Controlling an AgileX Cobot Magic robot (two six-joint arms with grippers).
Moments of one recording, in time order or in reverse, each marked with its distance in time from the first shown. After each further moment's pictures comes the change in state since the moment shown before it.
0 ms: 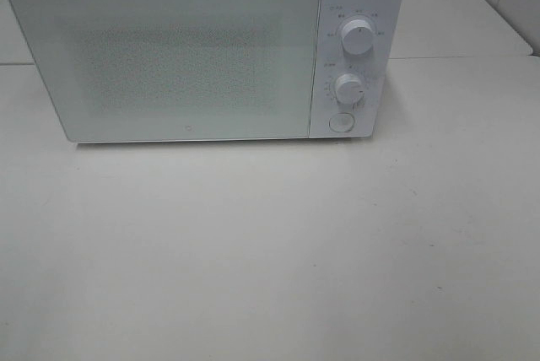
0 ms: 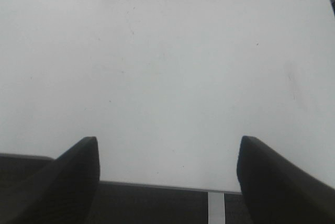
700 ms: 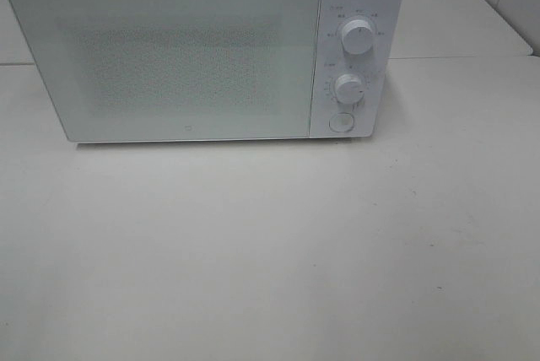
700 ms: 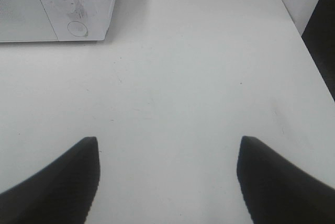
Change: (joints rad) left arm 0.000 0.000 0.000 0.000 0.000 0.000; right arm -0.088 -0.023 0.051 0.005 -0.167 0.008
